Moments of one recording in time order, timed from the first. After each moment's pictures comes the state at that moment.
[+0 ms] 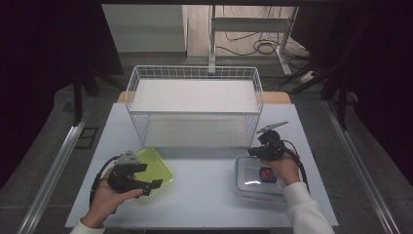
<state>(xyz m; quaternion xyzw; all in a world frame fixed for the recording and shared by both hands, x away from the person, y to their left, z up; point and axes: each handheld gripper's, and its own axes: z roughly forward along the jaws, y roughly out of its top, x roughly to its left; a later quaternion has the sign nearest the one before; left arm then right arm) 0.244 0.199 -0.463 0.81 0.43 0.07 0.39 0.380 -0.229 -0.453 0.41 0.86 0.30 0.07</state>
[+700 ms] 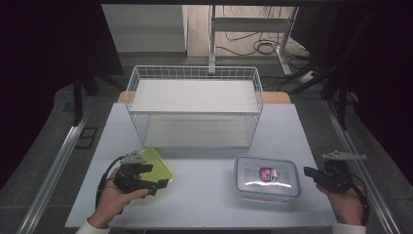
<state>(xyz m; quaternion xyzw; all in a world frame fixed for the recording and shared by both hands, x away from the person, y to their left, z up) 0.246 0.184 -0.462 0.81 0.43 0.07 0.40 0.289 -0.377 -0.440 0.51 0.79 0.31 0.17</state>
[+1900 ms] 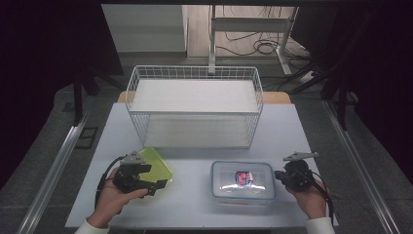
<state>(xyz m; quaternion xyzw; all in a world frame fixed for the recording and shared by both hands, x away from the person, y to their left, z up) 0.248 0.189 -0.467 0.81 0.43 0.07 0.39 0.301 -0.295 -0.472 0.46 0.83 0.27 0.14</state>
